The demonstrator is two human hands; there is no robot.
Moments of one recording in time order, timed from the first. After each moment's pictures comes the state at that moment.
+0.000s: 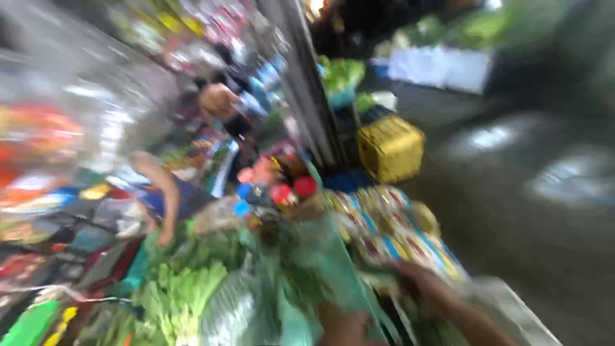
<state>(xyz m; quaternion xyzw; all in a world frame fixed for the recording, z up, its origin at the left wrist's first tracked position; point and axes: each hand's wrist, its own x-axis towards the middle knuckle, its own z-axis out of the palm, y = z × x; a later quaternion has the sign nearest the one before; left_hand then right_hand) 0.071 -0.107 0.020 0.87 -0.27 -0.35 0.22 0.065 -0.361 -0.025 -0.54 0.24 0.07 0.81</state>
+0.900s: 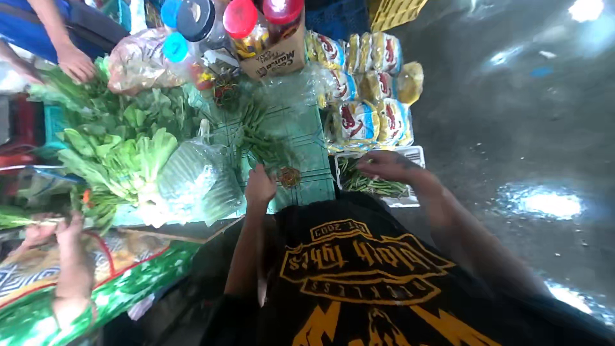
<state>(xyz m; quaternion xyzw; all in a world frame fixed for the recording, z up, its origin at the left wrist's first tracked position) 0.128 -0.024 -0.037 0.94 0.09 -0.30 0.09 0.066 -0.384 -0.094 -0.78 0.12 0.34 0.51</state>
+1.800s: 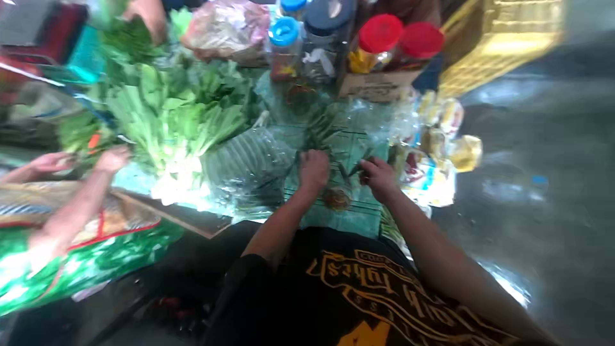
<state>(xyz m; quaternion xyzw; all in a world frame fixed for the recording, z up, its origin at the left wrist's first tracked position) 0.202 -0.003 -0.100 0.98 -0.15 -0.09 0.09 0.184 -0.197 -0.085 -0.71 0.24 0.17 0.64</state>
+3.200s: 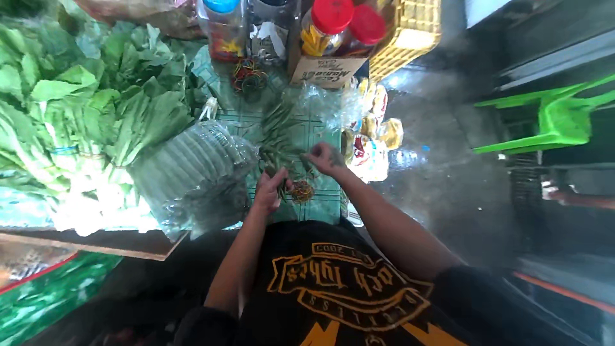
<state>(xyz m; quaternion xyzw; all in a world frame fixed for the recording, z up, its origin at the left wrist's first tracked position) 0.151 0.039 -0.102 0.36 0.20 -0.24 0.88 0.217 -0.185 -0.098 -0.92 0.11 0.22 0.32</state>
